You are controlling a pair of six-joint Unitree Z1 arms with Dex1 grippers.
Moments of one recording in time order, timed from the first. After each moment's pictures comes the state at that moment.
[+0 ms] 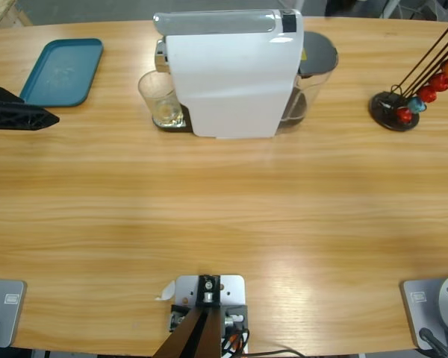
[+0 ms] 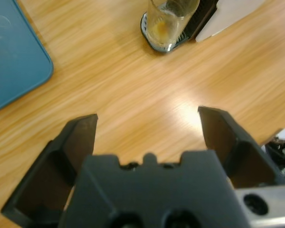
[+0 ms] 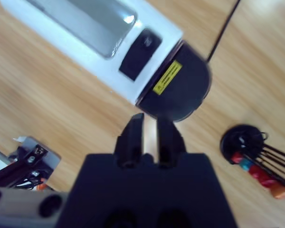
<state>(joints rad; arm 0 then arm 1) -0.50 1.26 -0.98 0.62 -0.11 -0.03 0.58 1.79 -1.95 1.30 0.09 -0.05</state>
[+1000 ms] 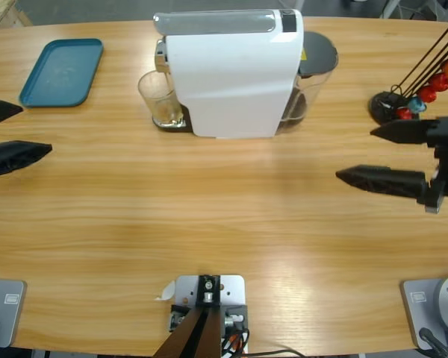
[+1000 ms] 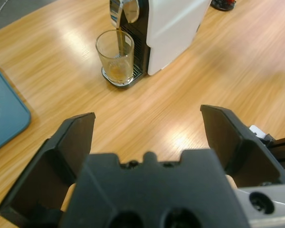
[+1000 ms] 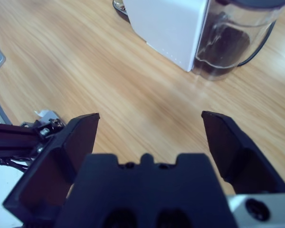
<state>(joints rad) -0.68 0.97 -0.65 0.25 -0.12 -0.03 0.74 1.06 -0.72 0.40 0.15 0.11</state>
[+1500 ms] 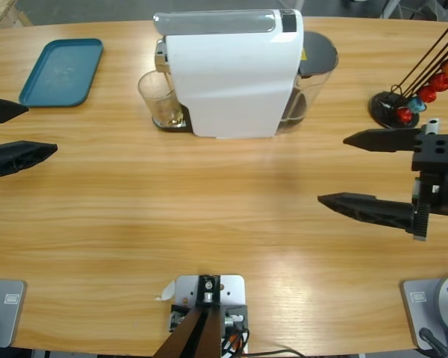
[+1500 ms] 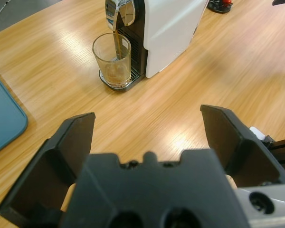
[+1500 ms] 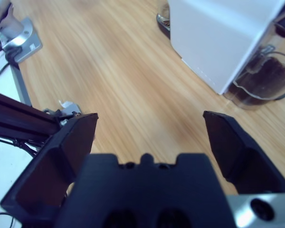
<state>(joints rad) -0.68 0.97 -0.64 0.21 -0.12 -0.03 0.74 1.07 -0.62 0.21 0.31 -0.04</state>
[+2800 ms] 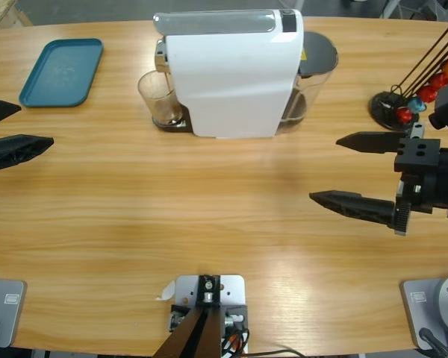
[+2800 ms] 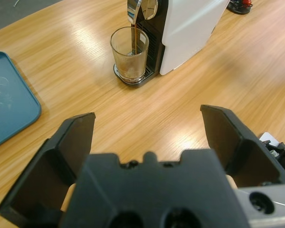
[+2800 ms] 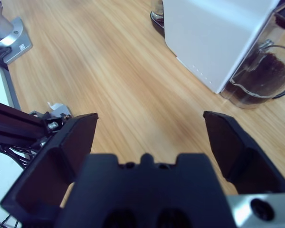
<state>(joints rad) -0.69 0.97 -0.62 0.21 -0.05 -0.06 0.74 1.09 -0.54 0.09 0.28 -0.02</state>
